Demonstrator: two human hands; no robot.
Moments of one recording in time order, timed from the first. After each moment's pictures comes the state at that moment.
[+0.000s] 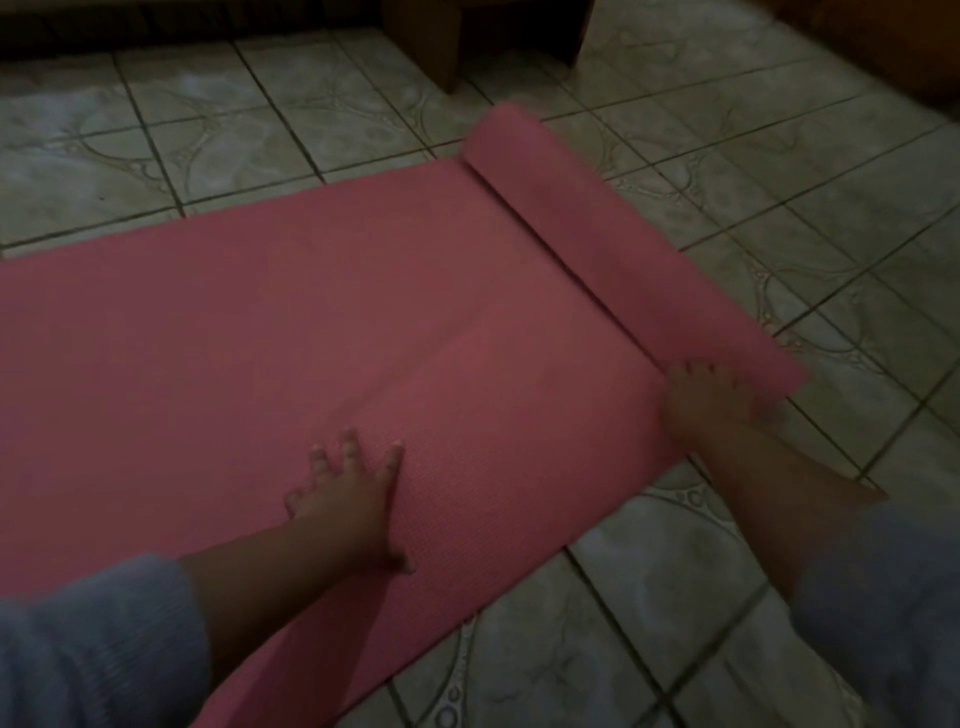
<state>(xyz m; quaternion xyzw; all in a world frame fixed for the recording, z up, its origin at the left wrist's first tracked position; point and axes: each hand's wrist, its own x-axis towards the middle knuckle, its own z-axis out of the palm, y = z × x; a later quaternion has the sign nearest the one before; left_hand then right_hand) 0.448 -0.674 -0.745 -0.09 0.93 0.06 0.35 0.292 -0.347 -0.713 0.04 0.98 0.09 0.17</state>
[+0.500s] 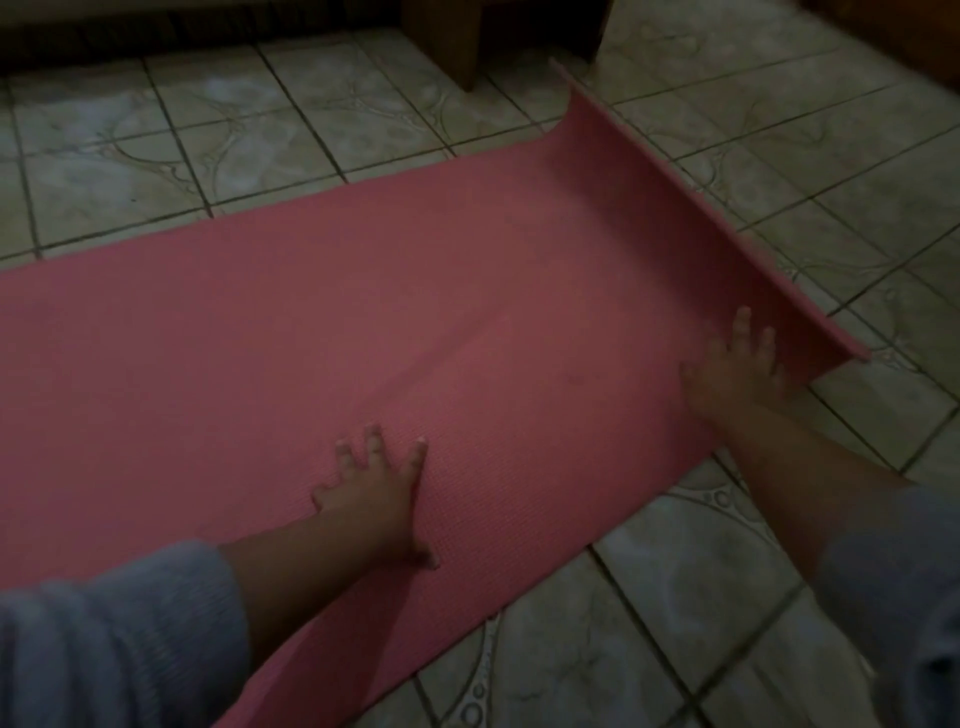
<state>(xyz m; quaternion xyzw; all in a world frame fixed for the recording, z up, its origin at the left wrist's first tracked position) 0.447 -0.675 -0.749 -0.08 0.93 0.06 0.35 0.282 -0.354 -0.715 0.10 0.99 0.03 0.07</state>
